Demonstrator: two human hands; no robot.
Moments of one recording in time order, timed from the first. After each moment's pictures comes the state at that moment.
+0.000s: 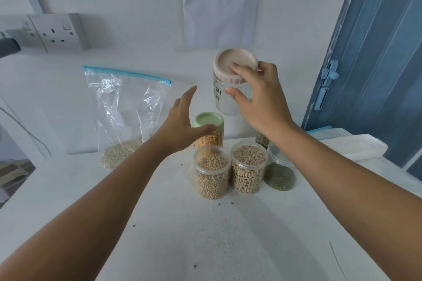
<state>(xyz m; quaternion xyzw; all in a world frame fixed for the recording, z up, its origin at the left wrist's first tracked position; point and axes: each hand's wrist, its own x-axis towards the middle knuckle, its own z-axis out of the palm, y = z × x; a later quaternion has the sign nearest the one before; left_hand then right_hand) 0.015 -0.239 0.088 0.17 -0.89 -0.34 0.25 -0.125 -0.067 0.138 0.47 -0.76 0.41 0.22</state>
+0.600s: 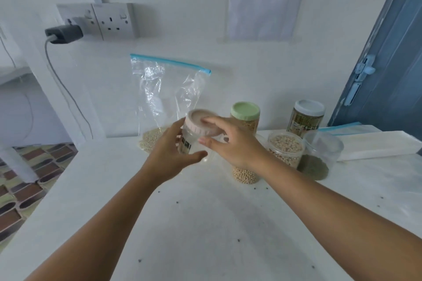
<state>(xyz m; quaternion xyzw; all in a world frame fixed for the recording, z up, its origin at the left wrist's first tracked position) 0.157 -0.280 0.020 0.22 -0.85 -0.40 0.27 0.004 -0.129 0.062 0.55 -0.73 0.39 -0.08</state>
